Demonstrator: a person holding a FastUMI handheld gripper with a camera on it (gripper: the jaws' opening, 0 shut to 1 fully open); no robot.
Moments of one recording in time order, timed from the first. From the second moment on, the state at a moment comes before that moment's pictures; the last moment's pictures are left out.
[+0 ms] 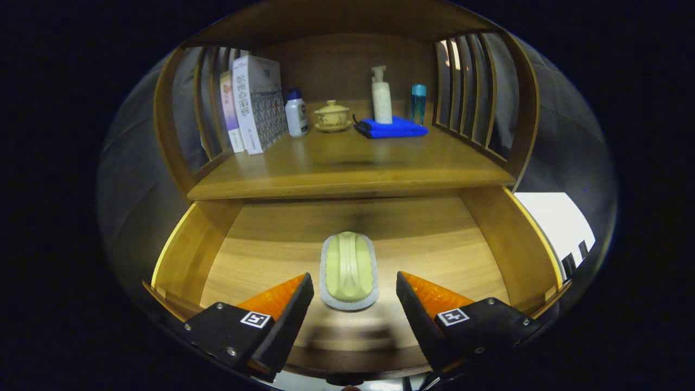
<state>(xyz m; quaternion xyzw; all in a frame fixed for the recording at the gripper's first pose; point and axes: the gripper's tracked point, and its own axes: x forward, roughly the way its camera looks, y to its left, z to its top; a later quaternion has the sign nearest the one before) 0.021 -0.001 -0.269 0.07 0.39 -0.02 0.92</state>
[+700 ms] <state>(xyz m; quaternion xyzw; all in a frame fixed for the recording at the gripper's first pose) 0.050 0.009 -0.316 0.04 0.48 -0.04 0.88</state>
